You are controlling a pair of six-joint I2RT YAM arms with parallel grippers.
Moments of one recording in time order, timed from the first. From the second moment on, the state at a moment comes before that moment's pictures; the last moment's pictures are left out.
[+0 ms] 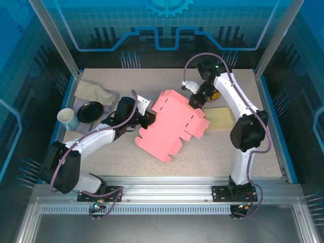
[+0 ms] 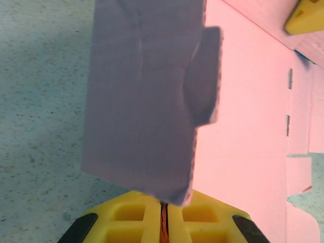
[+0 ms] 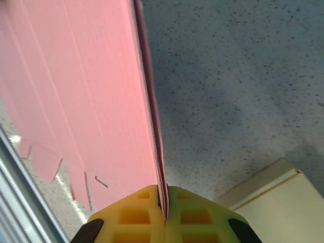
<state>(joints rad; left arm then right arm) -0.41 1.41 0.82 0.00 0.42 -0.12 0.31 1.97 1.99 -1.44 -0.32 -0.60</state>
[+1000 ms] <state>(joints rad) -0.46 1.48 0.69 -0.03 0.29 -0.21 0.40 2.43 2.24 -1.48 -0.14 -0.77</state>
